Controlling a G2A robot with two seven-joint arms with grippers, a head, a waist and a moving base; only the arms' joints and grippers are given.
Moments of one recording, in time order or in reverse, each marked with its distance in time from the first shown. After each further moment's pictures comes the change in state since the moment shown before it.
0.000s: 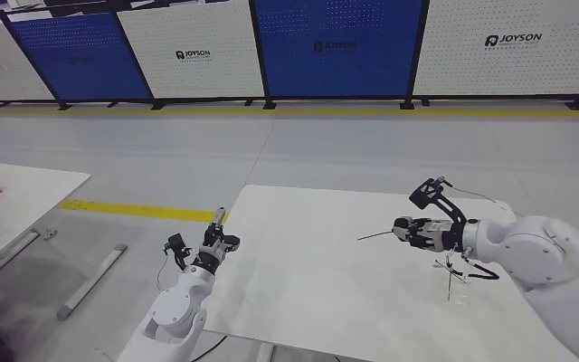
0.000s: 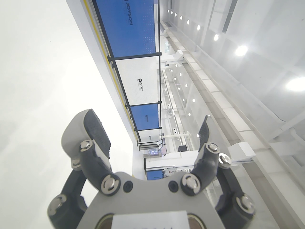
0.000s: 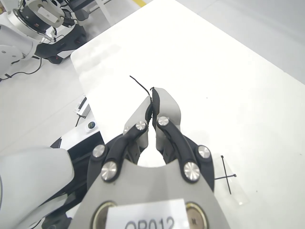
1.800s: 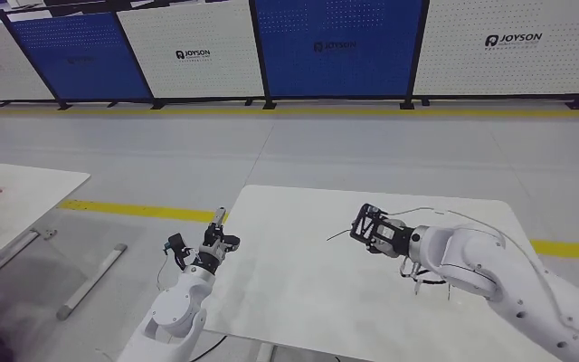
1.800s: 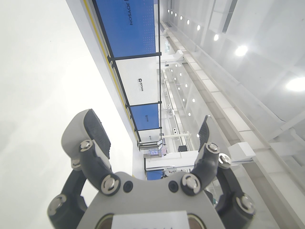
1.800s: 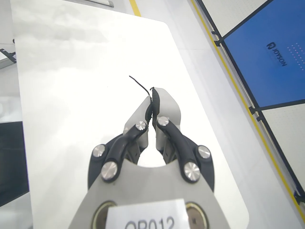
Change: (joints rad) left arm 0.000 0.000 0.000 0.000 0.000 0.000 0.000; right arm 0.239 -0.015 -0.461 -0.109 -0.536 0.000 -0.441
